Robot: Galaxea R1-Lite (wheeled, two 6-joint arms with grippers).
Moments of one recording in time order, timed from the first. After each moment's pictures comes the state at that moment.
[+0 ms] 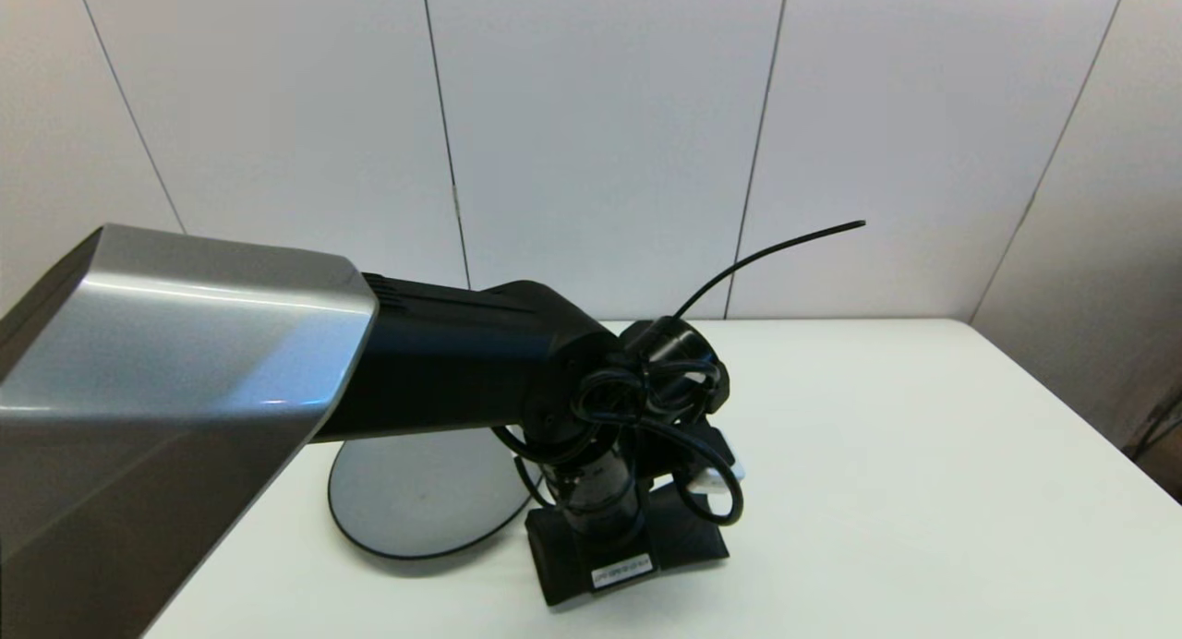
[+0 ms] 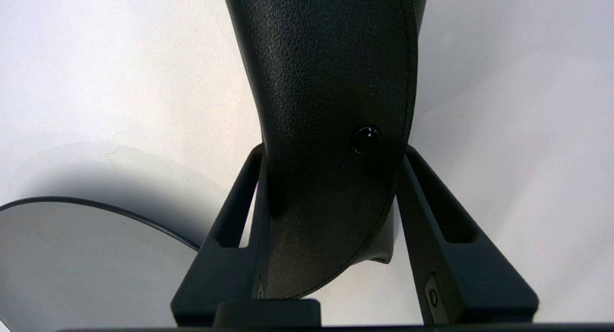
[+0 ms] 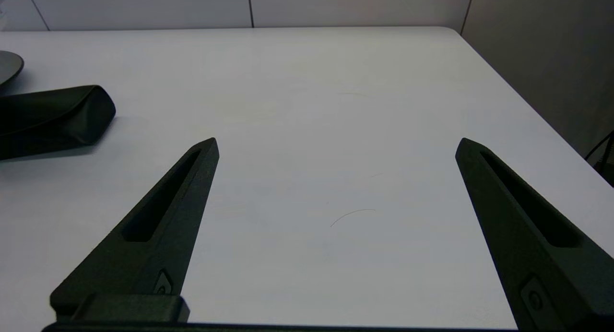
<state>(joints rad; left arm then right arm) -0.92 2.16 -1.68 0.78 0.06 0.47 0.00 0.00 0.00 0.00 0.00 0.01</state>
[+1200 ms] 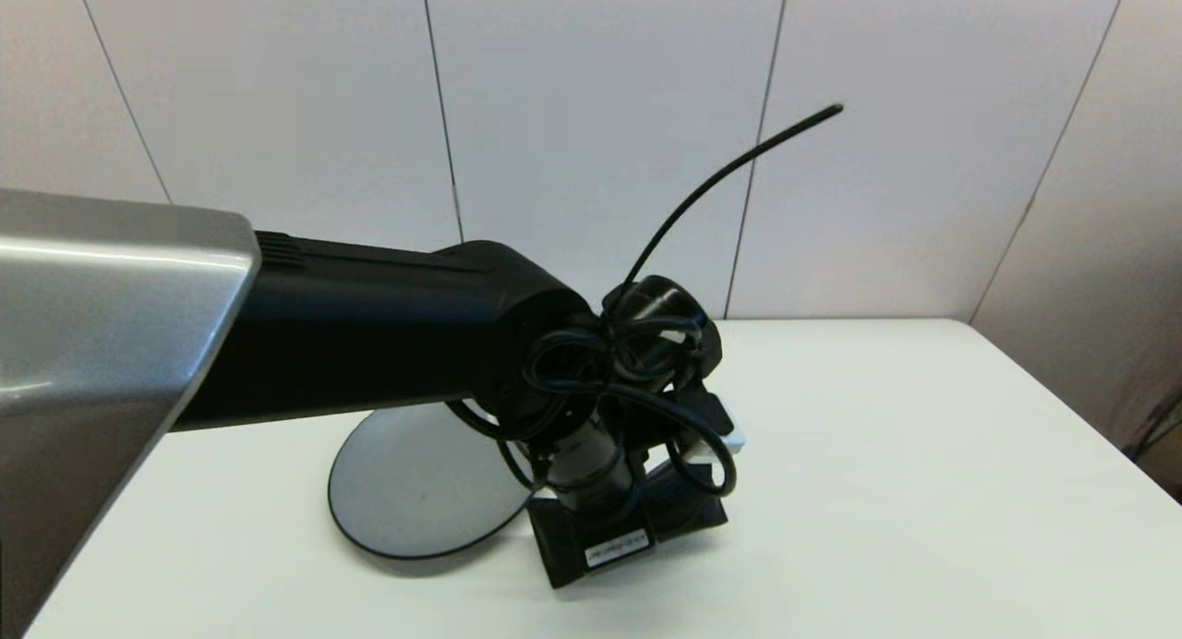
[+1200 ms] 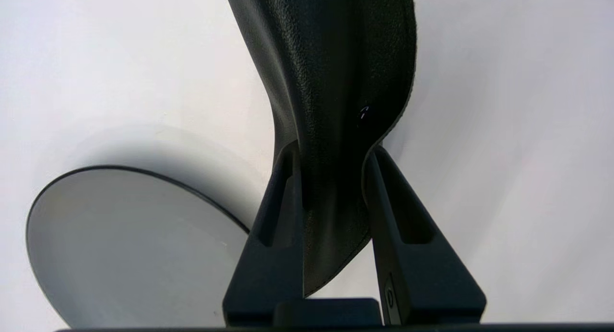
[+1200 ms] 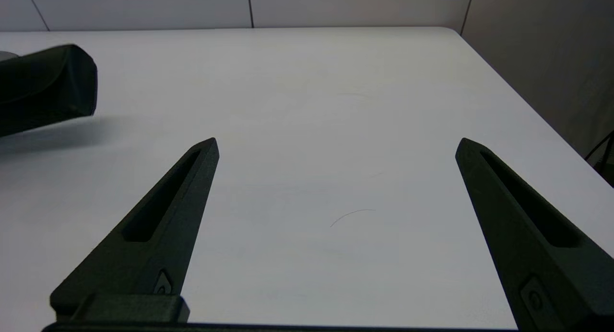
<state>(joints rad) -0.92 2.07 -1.68 0.78 0.06 0.46 0.00 0.00 0.00 0.00 0.00 0.01</state>
